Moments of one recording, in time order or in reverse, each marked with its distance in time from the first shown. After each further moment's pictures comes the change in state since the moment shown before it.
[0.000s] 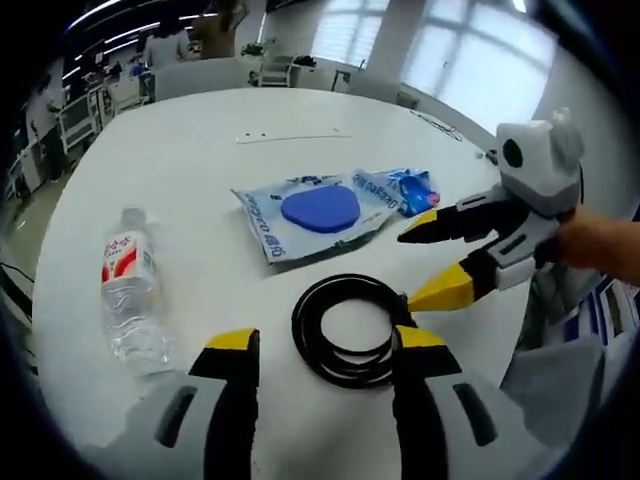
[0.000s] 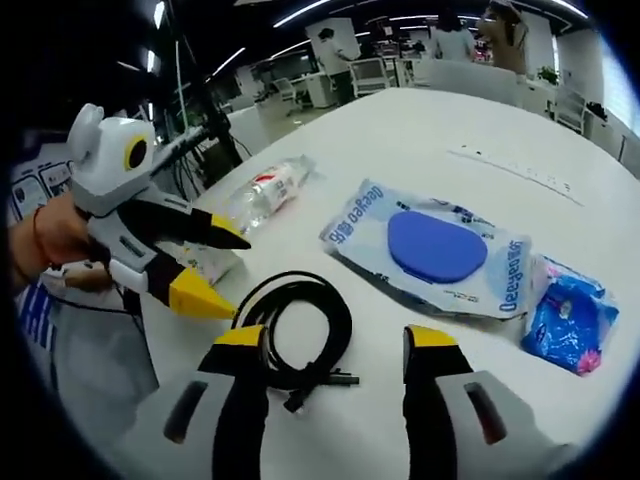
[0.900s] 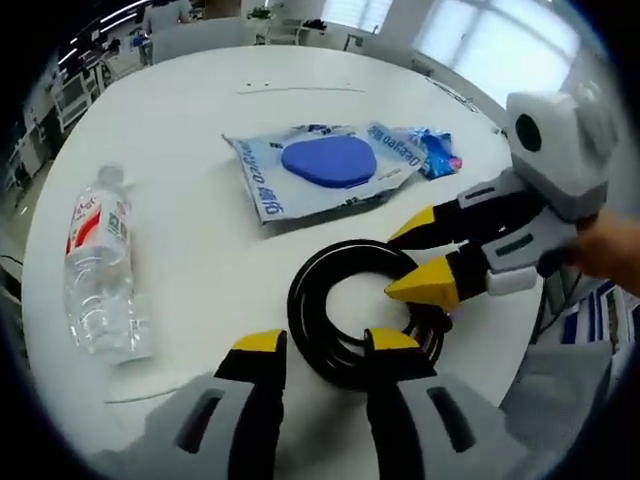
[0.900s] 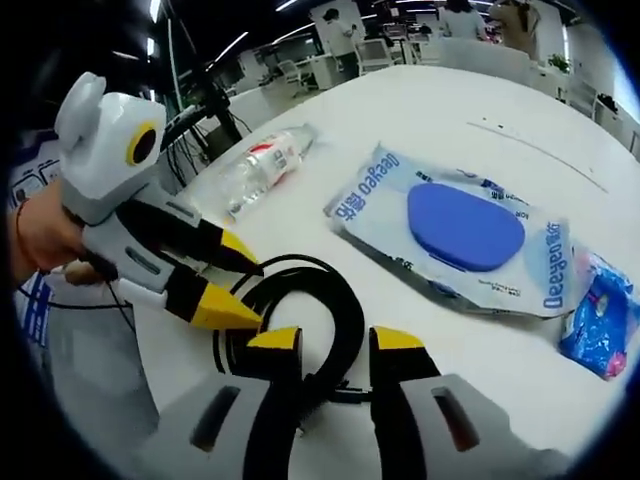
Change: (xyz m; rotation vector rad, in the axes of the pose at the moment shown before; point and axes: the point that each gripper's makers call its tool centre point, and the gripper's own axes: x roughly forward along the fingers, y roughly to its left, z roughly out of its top) left arm 0.031 0.005 -0.026 -0.036 0.151 0.027; right arm 0.033 0.001 -0.019 0.006 0.085 0.021
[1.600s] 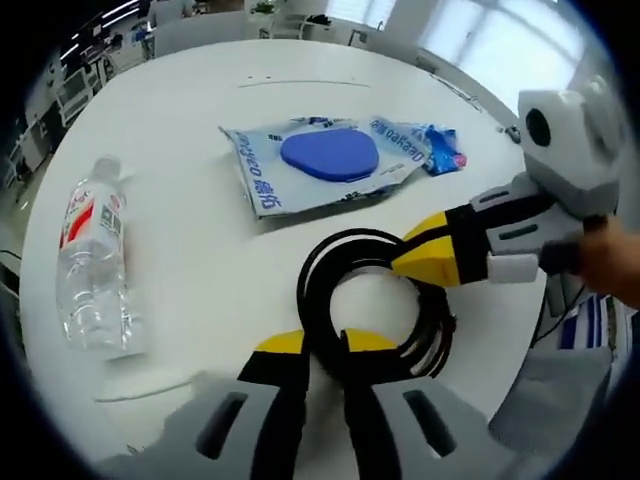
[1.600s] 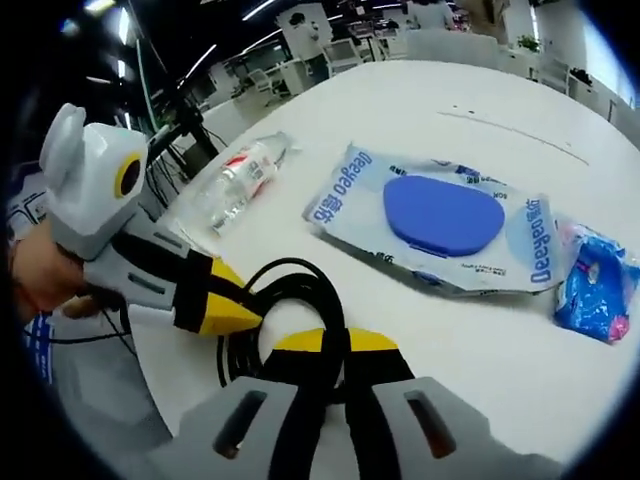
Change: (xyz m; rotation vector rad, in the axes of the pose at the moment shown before) left arm 0.002 -0.002 0.000 -0.032 0.015 -0.002; right arm -0.011 -0.006 0.005 0.128 -0.041 -0.052
